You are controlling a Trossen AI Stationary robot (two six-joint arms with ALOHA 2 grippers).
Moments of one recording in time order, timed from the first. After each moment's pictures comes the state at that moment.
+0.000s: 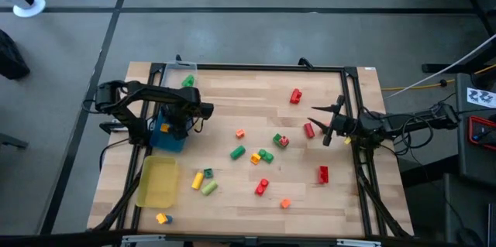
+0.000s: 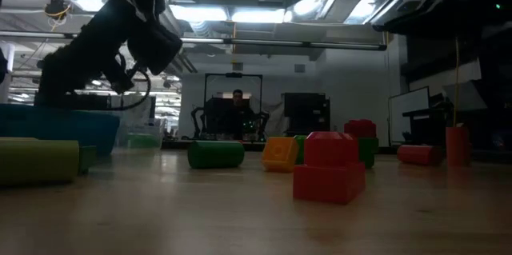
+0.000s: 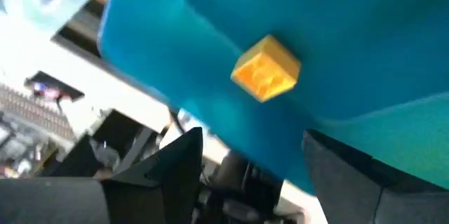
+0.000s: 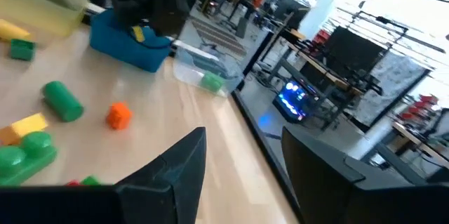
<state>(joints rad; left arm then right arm) 0.26 1.59 0.94 -1.53 -0.18 -0.37 0.18 0.42 0.28 0.04 0.55 -0.45</state>
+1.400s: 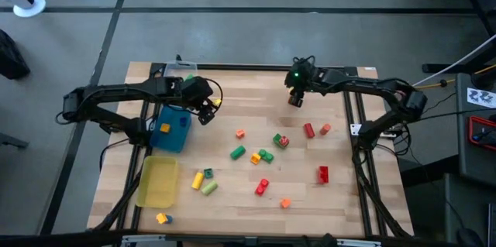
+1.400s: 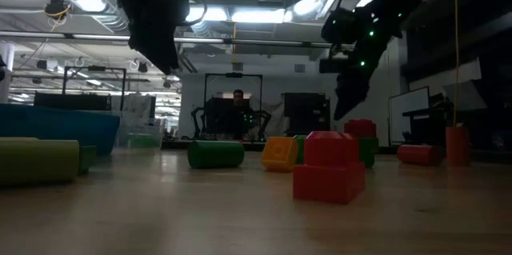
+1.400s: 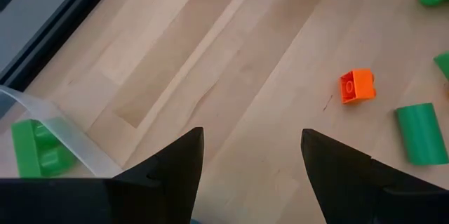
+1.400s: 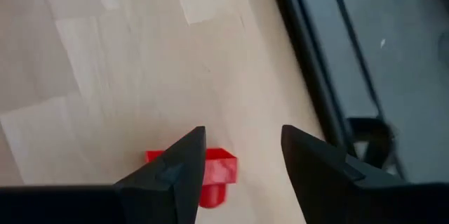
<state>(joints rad) 0.26 1.22 0.99 -0.80 -0.22 -0.28 -0.56 1.53 0.96 -0.42 0.22 -0.33</state>
